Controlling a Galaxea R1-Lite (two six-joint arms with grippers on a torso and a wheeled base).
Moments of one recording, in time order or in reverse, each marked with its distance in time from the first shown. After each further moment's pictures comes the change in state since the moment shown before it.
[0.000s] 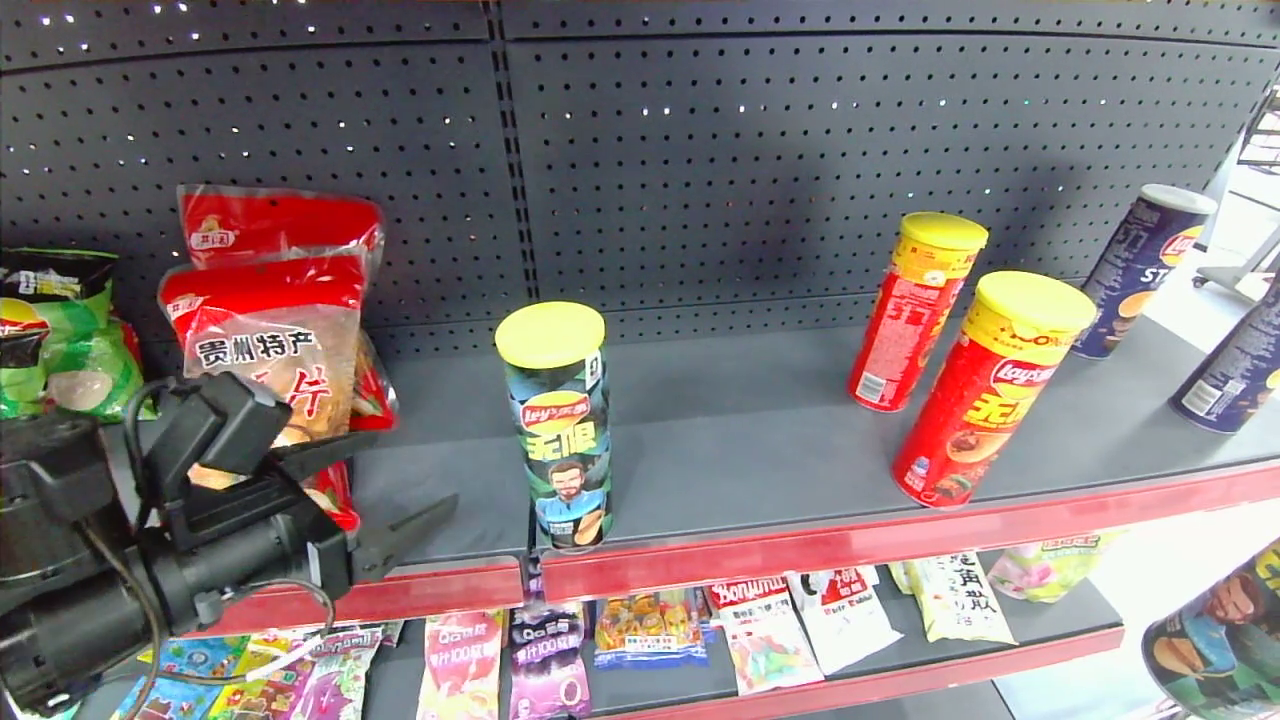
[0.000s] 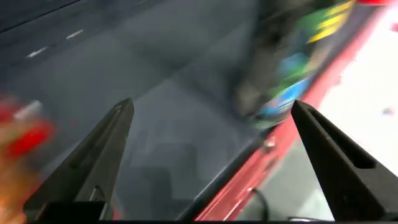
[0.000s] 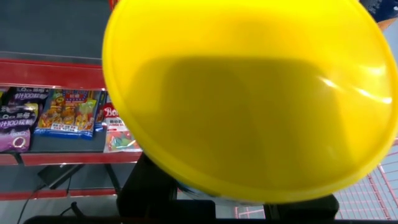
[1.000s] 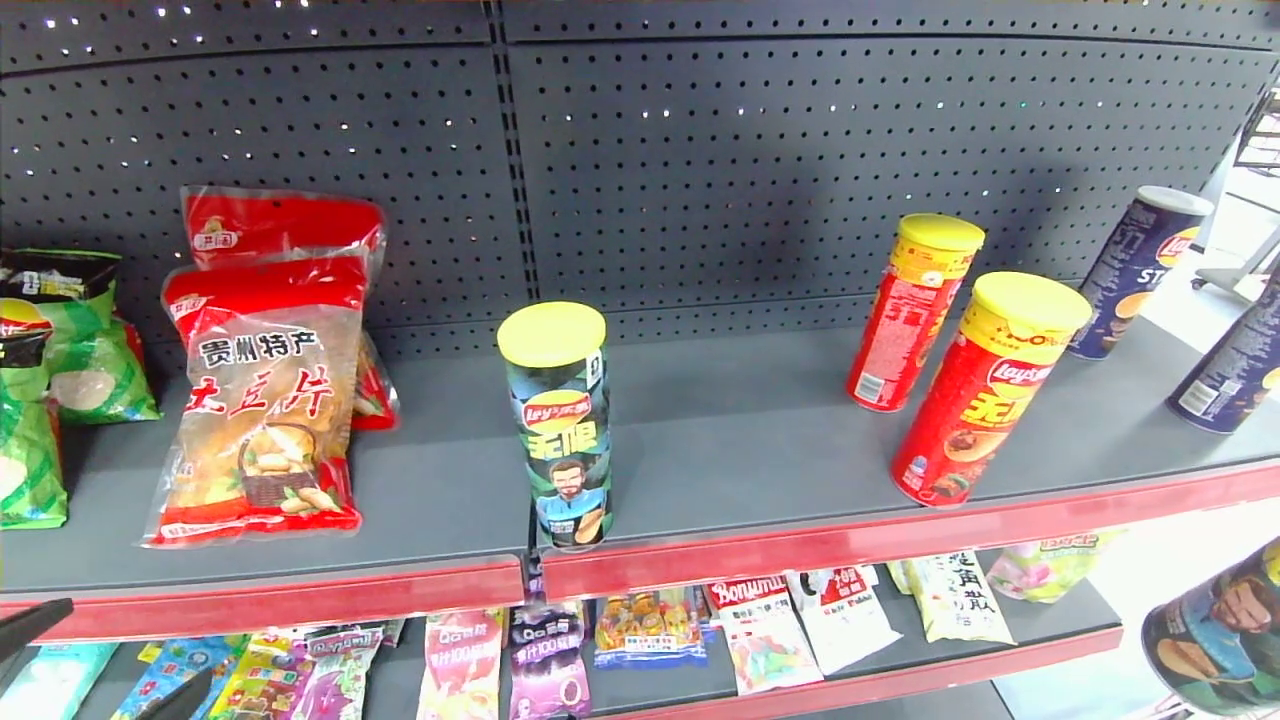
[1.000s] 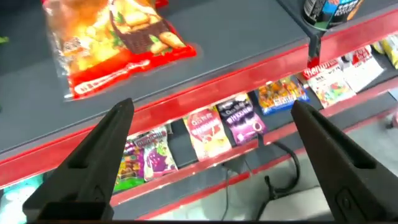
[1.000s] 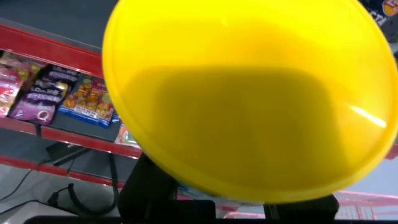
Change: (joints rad) left arm 0.060 -0.826 -0.051 0.976 0.301 -0.001; right arm 0.006 -0.043 -0.119 0.135 0.187 -0.146
